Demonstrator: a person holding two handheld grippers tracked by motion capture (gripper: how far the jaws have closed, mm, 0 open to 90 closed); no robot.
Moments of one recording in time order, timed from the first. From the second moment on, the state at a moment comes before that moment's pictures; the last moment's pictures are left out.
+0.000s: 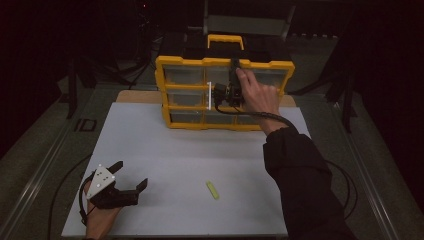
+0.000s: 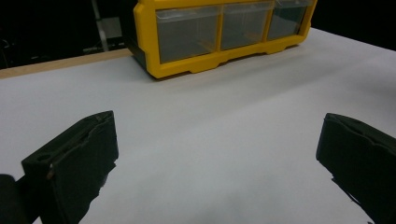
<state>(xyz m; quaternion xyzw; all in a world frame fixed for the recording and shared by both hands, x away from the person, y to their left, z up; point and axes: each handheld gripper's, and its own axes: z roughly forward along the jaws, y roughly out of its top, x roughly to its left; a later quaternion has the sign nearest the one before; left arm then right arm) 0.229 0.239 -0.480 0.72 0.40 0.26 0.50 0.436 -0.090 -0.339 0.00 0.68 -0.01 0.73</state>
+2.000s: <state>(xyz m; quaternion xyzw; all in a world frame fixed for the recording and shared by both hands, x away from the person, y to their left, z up) 0.230 0.237 -0.482 0.73 0.40 0.26 0.49 0.423 -0.095 -0.335 -0.01 0.72 -0.01 0.70</state>
